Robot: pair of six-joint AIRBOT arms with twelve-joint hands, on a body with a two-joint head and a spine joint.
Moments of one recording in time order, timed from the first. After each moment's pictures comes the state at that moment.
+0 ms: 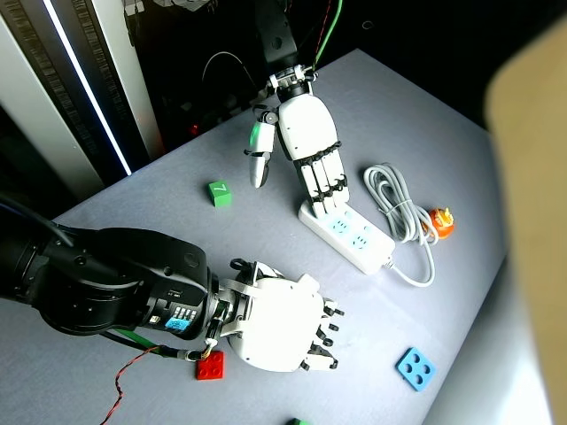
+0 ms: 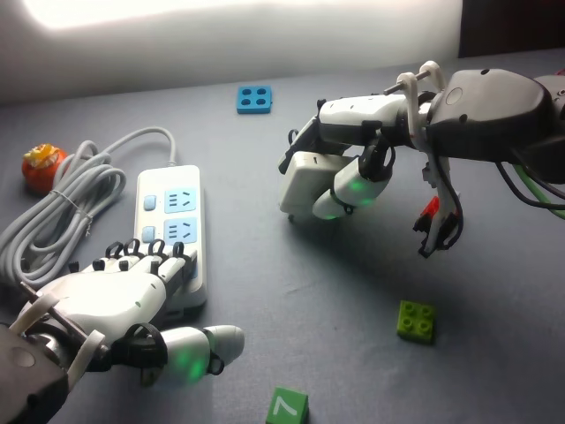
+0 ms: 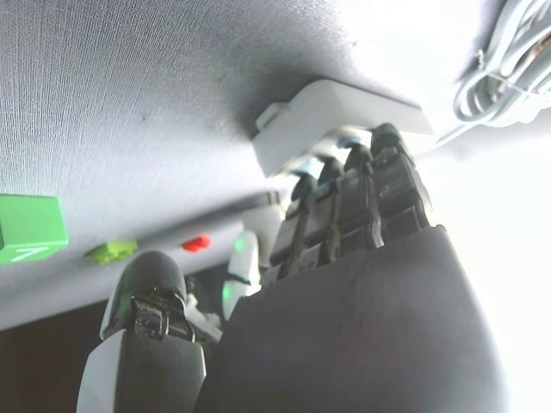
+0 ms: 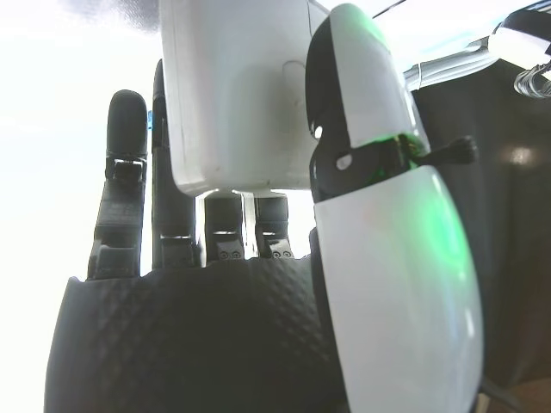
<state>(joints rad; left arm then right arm) 0.69 -0.94 0.65 -1.39 -0.80 1.94 -0.29 -1.50 1.60 1.10 -0.06 -1.60</state>
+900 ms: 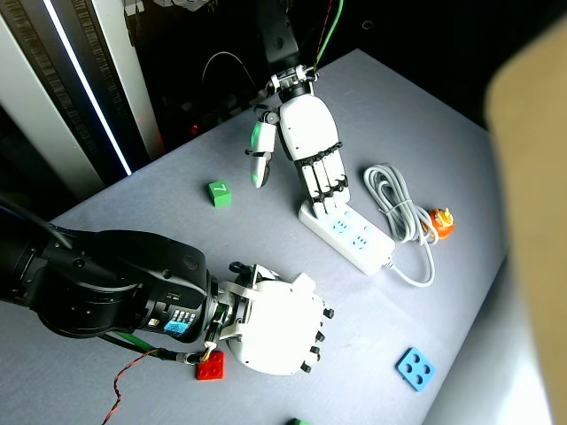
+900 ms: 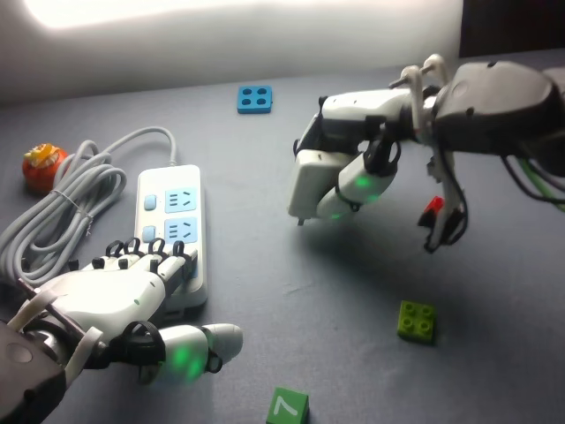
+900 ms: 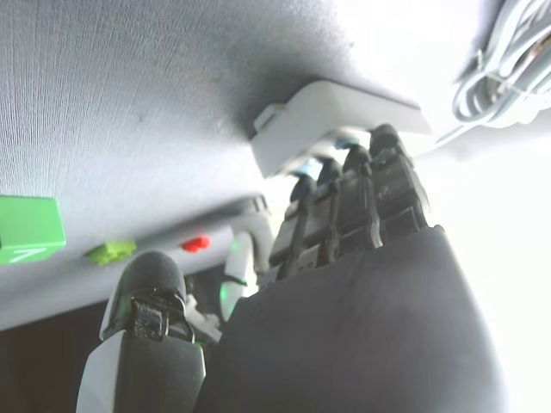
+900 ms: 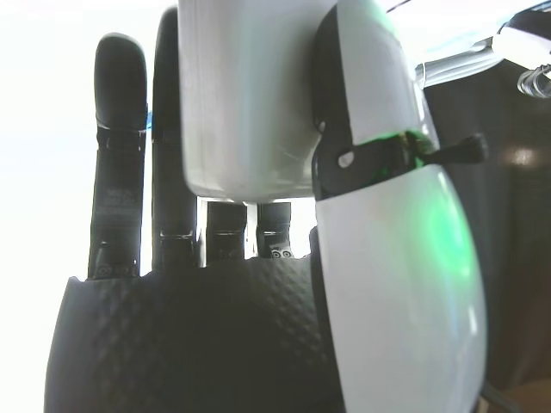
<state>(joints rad) 0.69 -0.94 0.66 -1.39 -0.78 1.94 -0.27 -1.47 1.57 1.09 -0.07 -1.61</state>
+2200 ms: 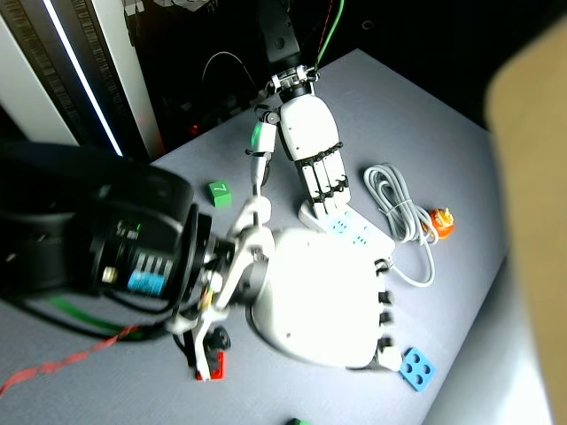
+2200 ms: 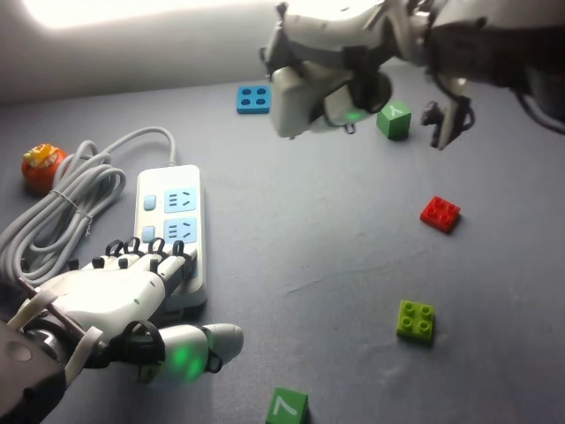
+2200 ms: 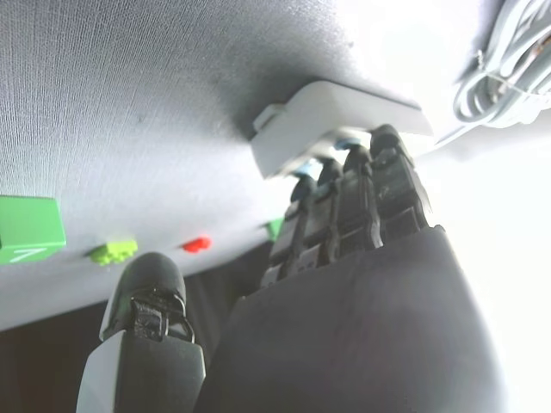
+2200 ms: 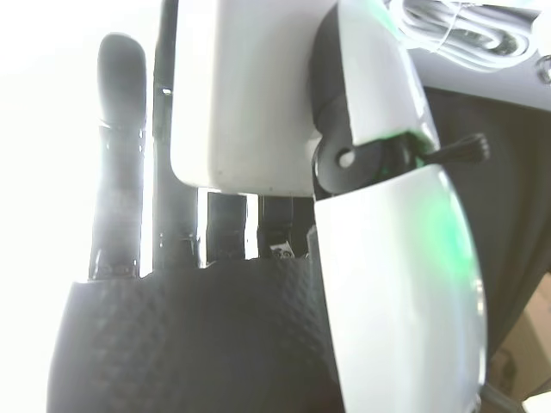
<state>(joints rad) 0.69 -0.94 0.66 -1.40 -0.77 1.95 -0.09 -1.39 1.35 1.02 0.08 -2.11</state>
